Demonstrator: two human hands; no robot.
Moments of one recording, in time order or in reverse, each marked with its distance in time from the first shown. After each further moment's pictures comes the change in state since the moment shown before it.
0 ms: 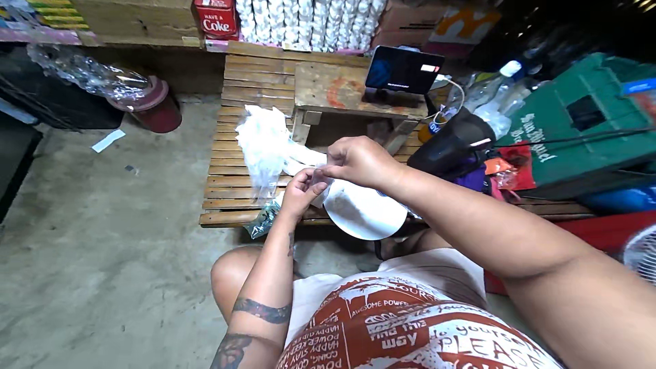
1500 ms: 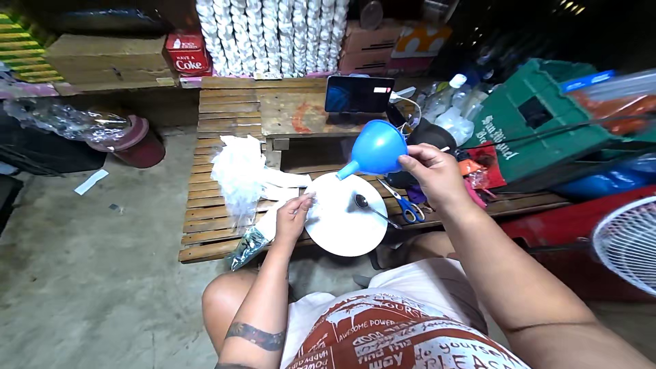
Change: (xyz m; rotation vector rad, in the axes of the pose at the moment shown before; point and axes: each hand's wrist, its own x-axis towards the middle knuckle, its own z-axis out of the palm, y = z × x) left_hand 0.011 -0.037 0.030 0.501 0.067 0.105; right_hand -0.125 0.104 -0.045 0.462 0.735 0.230
